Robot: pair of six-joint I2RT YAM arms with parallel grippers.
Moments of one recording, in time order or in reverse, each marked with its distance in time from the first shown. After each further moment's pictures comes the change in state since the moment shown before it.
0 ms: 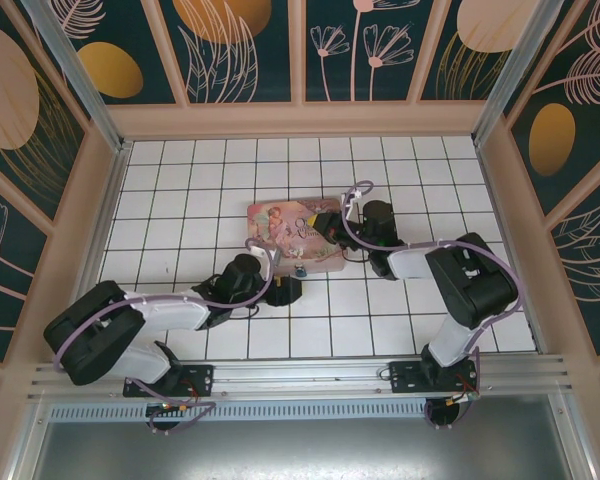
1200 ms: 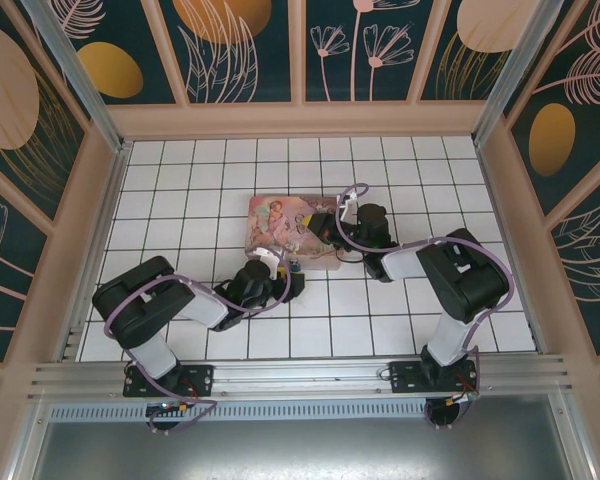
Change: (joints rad) left arm -0.027 0.293 -0.008 0.377 -0.242 0.143; right arm 0.039 0.051 0.004 0.089 0.053 0.027
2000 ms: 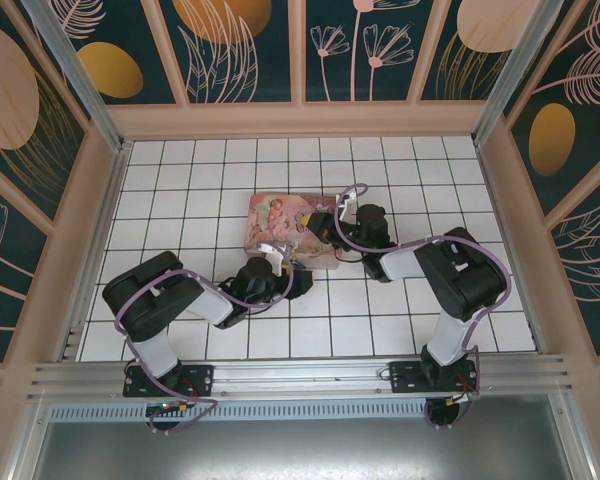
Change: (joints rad) left arm 0.000 0.049 0.035 0.090 0.114 -0.100; right arm 0.007 0.019 0.001 0.042 0.010 0.007
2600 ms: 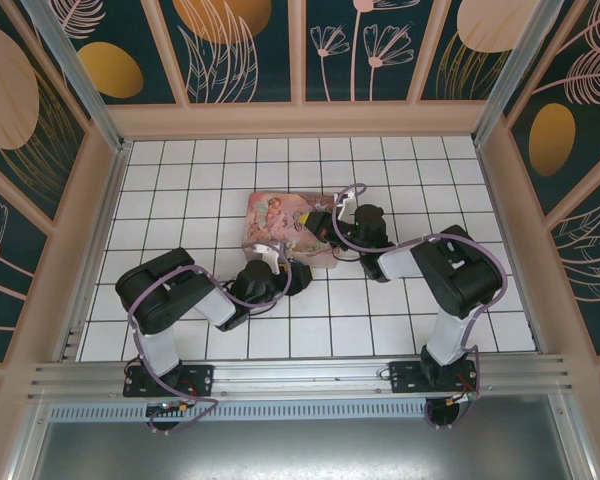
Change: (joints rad) left arm 0.000 0.076 -0.017 0.151 -0.069 -0.144; right arm 0.008 0.024 0.010 0.038 0.004 0.015
